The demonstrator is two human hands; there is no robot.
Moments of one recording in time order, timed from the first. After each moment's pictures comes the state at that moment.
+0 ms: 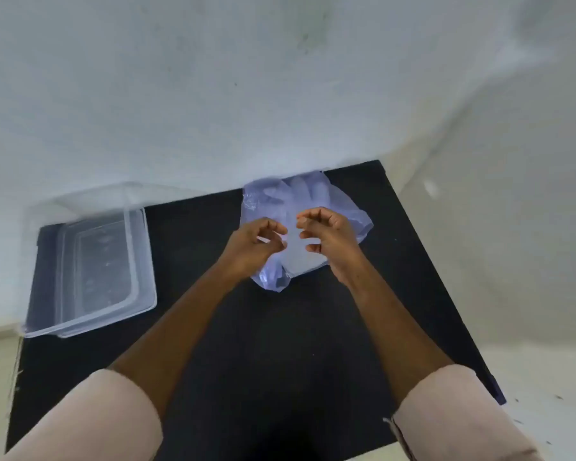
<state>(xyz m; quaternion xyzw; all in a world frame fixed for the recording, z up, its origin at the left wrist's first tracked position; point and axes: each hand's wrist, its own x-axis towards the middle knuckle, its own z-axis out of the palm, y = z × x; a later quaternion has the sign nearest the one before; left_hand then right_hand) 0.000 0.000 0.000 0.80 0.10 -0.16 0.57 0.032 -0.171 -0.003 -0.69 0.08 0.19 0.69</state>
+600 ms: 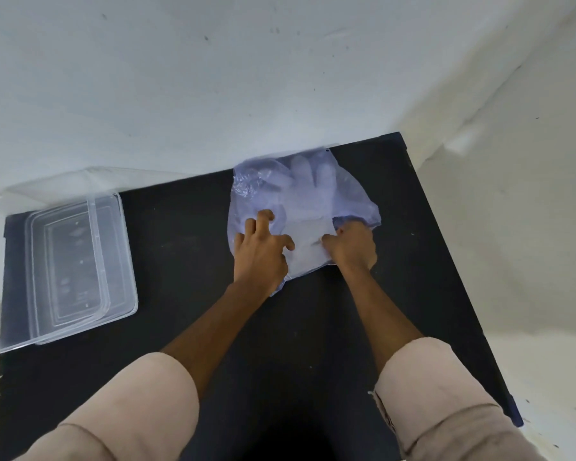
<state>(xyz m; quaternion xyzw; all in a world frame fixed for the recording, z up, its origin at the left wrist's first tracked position) 0.030 -0.034 -0.071 0.99 0.01 -0.05 0.13 0.083 -0.191 -0.099 -0.91 0.22 0.13 0.32</state>
